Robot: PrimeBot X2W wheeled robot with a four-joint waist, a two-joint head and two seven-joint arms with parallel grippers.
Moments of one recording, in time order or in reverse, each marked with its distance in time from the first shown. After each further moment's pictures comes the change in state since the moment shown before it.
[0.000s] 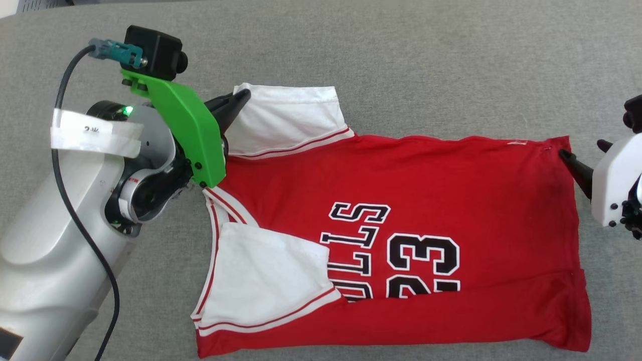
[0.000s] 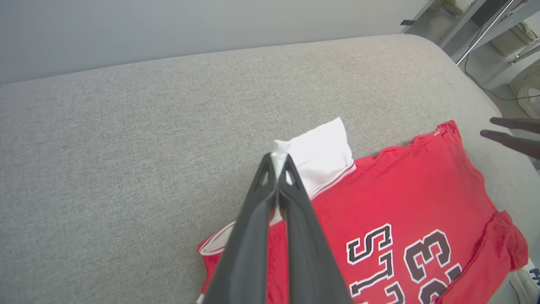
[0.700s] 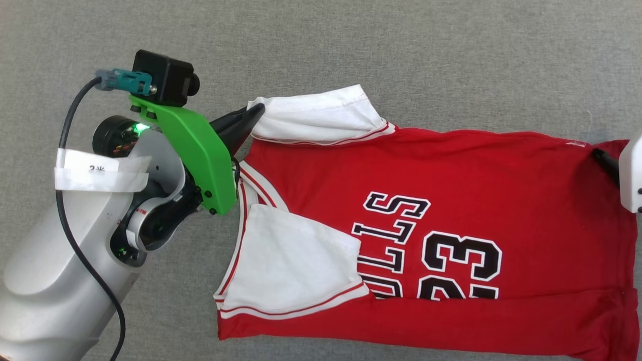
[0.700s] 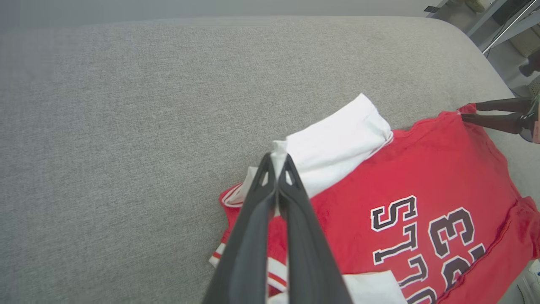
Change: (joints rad) left arm 0.084 0.033 -0.006 -0.168 0.018 0.042 -0.036; right arm -0.120 -0.099 0.110 0.200 0.043 -0.002 0.078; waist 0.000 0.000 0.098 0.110
